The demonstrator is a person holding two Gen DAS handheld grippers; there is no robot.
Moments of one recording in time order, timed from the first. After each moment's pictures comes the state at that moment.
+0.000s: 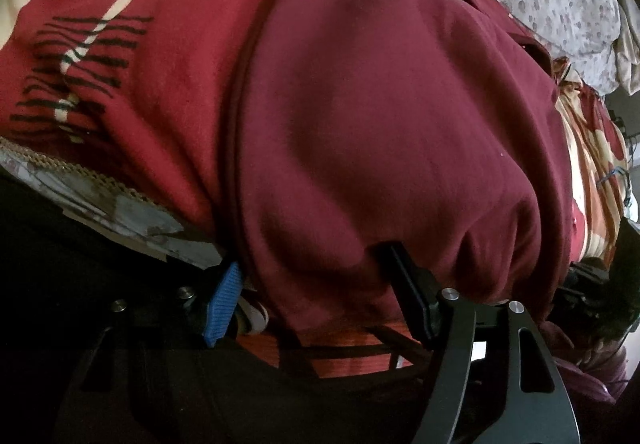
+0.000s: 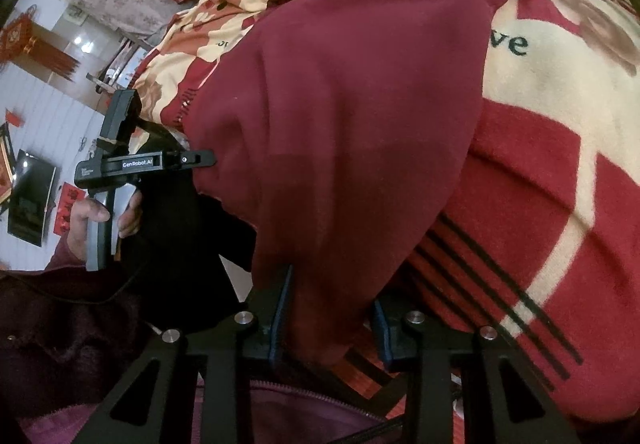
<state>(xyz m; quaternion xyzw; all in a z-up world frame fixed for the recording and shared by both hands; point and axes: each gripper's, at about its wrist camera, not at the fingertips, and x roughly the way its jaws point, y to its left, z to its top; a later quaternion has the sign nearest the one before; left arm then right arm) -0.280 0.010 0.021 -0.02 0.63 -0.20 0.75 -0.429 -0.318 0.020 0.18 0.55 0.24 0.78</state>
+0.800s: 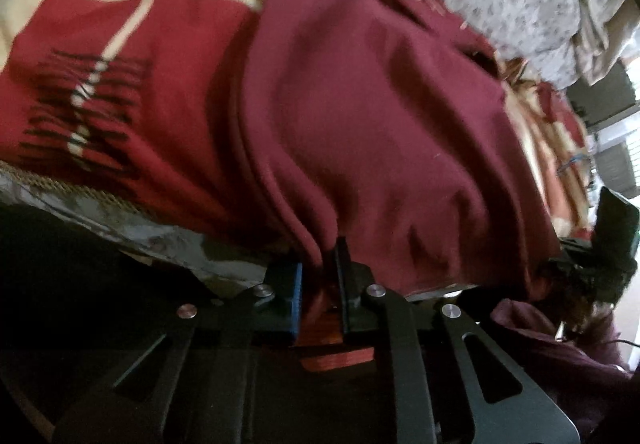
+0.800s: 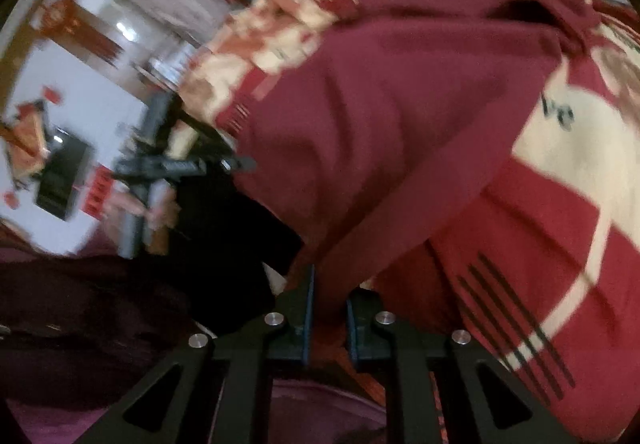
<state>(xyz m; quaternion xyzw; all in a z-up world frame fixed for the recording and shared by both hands) -0.289 0.027 0.061 -0.04 0.60 -0.27 0.75 -0.422 -0.308 0.060 0.18 0.49 0.32 0.79</state>
